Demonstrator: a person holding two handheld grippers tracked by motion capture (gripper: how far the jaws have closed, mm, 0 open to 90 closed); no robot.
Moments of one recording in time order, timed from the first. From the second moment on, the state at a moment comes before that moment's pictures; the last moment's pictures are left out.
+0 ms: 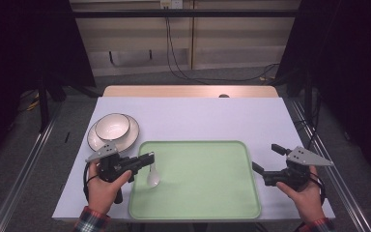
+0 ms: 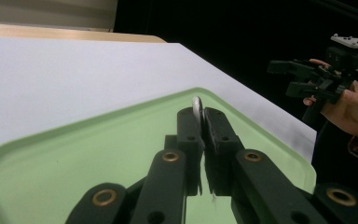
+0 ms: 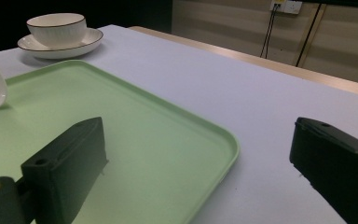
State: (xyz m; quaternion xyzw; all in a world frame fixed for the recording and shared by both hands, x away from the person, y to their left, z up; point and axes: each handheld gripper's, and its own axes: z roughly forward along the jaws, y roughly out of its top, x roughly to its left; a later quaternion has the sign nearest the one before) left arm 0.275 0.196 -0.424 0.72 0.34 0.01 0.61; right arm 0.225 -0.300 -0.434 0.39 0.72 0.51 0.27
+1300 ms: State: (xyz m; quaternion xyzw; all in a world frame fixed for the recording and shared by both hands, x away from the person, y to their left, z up) left arm 0.298 0.199 -0.443 0.72 0.36 0.02 0.59; right arm 0.226 -0.298 -0.436 0.39 0.72 0.51 0.26
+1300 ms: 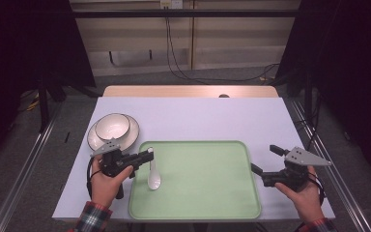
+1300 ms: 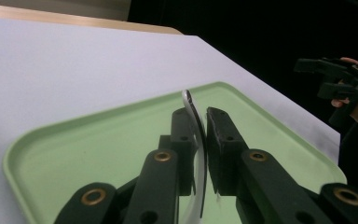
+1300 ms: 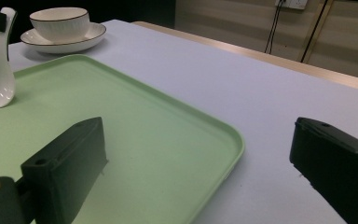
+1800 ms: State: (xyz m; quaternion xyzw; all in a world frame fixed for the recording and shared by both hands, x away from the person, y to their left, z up) left arm 0.311 0.200 -0.455 0.72 0.38 0.03 0.58; right arm 0.226 -0.297 -0.437 0.39 0.72 0.51 0.26
